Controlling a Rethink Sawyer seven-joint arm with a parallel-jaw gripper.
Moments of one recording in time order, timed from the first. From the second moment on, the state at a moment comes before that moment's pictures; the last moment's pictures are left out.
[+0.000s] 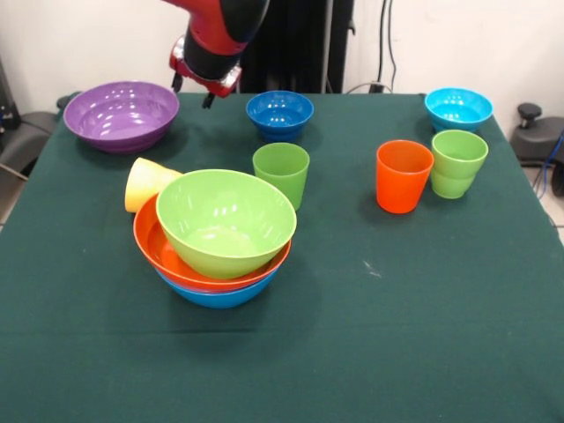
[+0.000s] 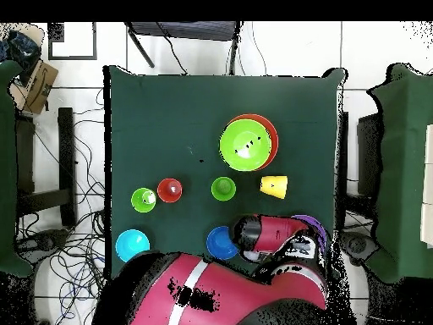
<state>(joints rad) -0.22 -0.34 -0.34 1.74 -0.31 0.54 1.99</state>
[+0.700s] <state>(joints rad) -0.23 -0.34 -0.35 1.74 -0.31 0.54 1.99</state>
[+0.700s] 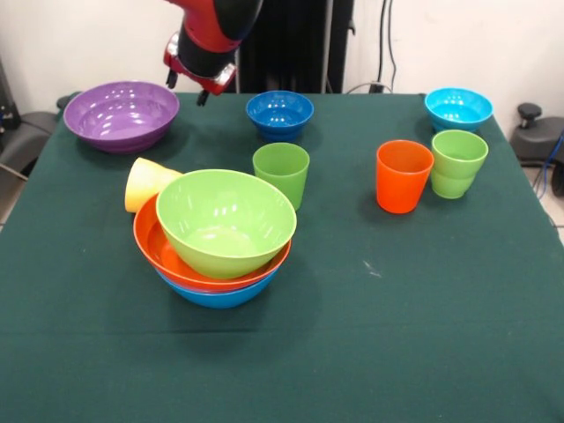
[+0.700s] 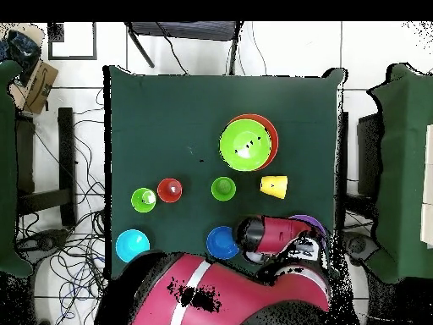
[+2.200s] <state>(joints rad) -0.30 -0.21 -0.35 1.61 -0.31 0.54 1.99</state>
